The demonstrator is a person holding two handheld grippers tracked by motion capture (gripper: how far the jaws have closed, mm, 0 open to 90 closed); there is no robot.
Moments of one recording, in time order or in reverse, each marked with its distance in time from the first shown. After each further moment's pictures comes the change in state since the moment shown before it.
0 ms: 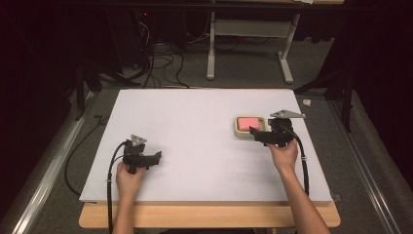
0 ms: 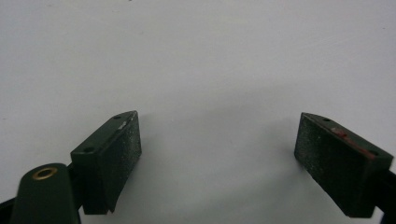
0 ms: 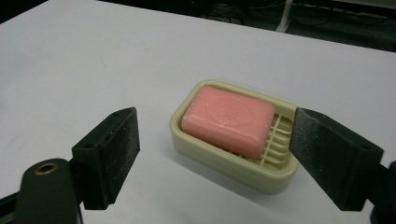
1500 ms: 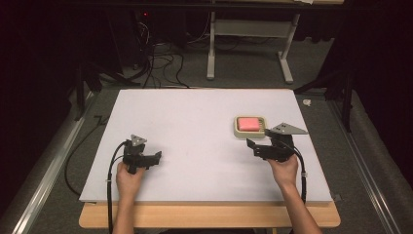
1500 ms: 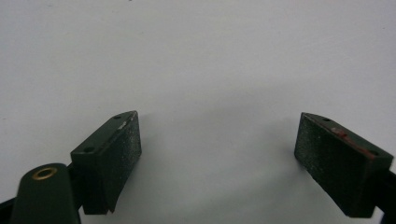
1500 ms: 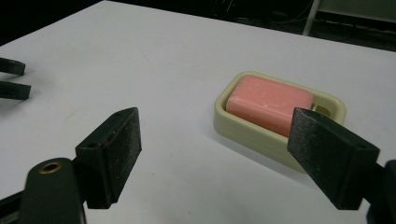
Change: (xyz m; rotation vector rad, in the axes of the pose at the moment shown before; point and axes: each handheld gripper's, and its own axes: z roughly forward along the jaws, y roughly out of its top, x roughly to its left) left arm 0.000 0.000 0.000 -0.001 0.000 0.000; right arm 0.027 -0.026 -0.026 -0.054 0.080 -0.040
